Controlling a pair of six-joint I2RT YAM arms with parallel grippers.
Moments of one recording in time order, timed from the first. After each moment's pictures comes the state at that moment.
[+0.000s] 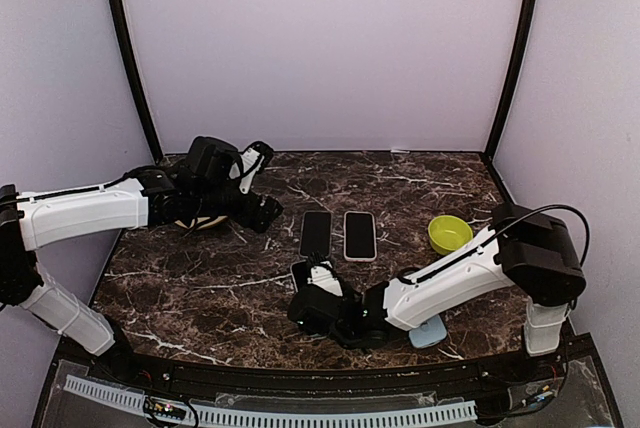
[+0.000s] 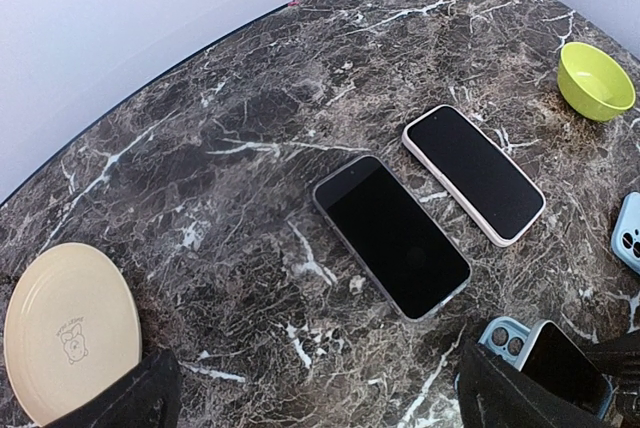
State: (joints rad) left arm -0.74 1.42 1.05 -0.27 -0.16 -0.01; right arm 1.40 1.98 1.09 -0.05 0.69 0.82
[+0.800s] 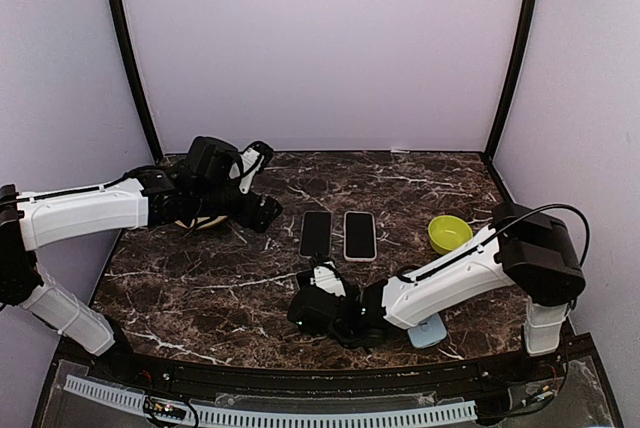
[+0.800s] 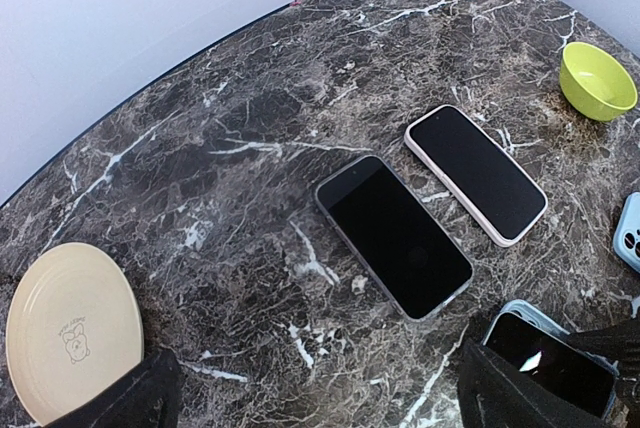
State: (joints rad) left arm -0.74 1.42 1.05 -0.27 -0.16 -0.01; right arm 1.39 1.98 1.11 -0.13 0.69 0.86
